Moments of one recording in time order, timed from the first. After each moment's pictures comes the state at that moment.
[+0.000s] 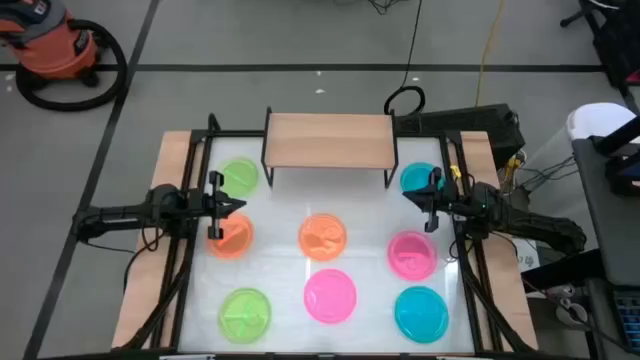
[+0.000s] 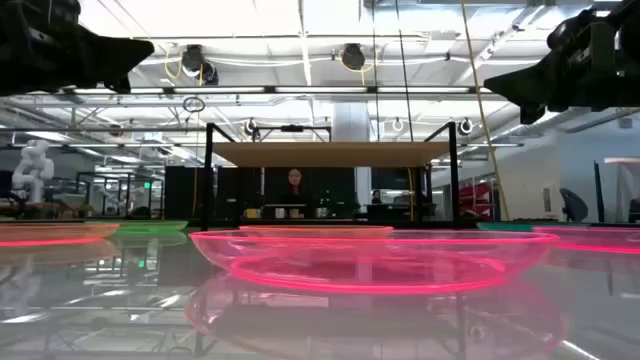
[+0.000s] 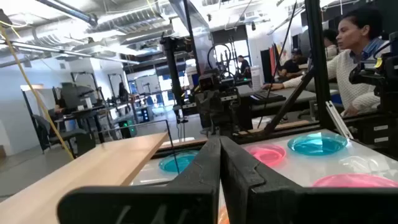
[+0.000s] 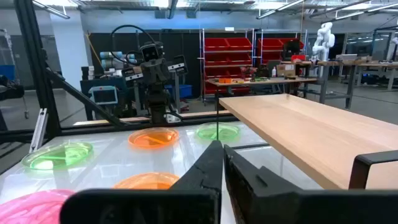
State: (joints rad) left arm 0.10 0.03 0.01 0.24 0.11 0.20; right arm -0.23 0.02 0.01 0.11 -0.05 0.04
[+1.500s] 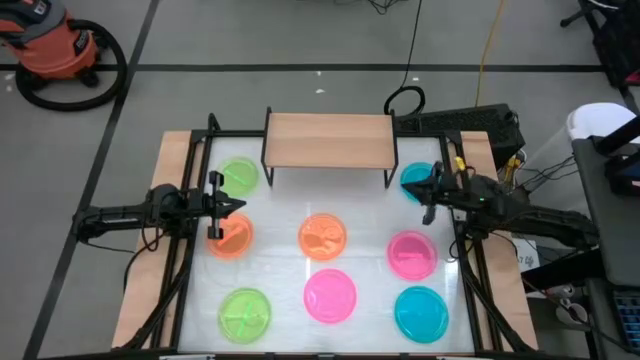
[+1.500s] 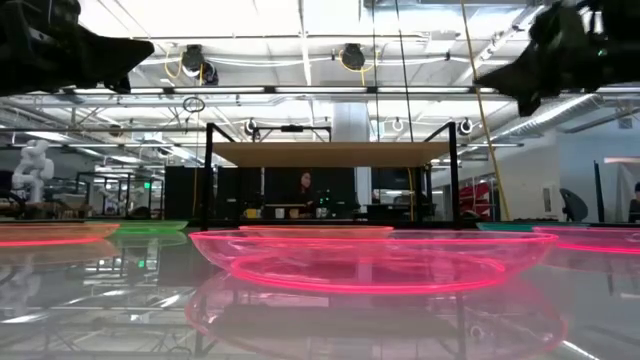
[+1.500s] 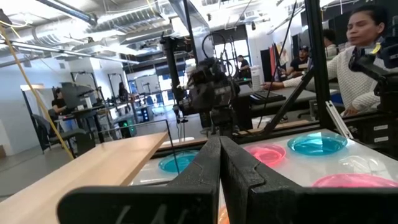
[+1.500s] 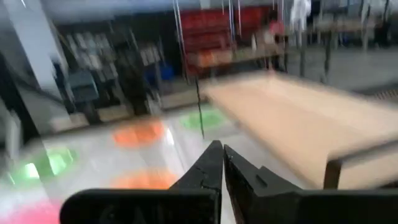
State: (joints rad) left arm 0.10 0.03 0.01 0.24 0.11 0.20; right arm -0.23 0.28 0.16 0.02 0.05 0.12
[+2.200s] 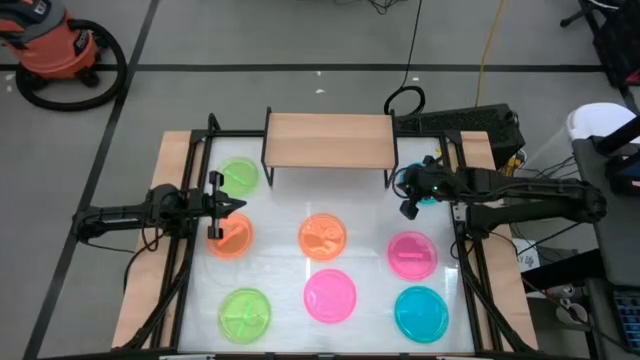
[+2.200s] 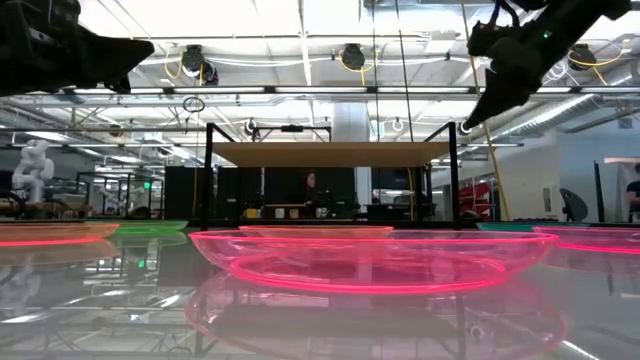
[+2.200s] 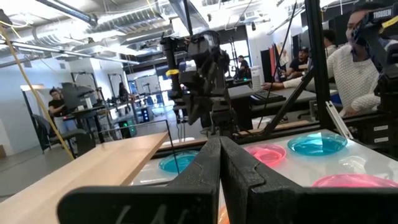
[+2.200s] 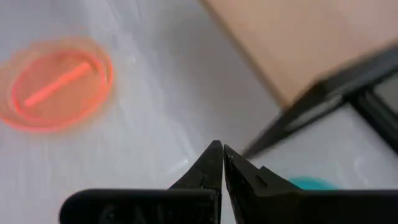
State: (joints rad) left arm 0.10 0.03 0.01 0.24 0.11 0.20; right arm -0.15 0.85 0.68 -0.68 0.27 0.22
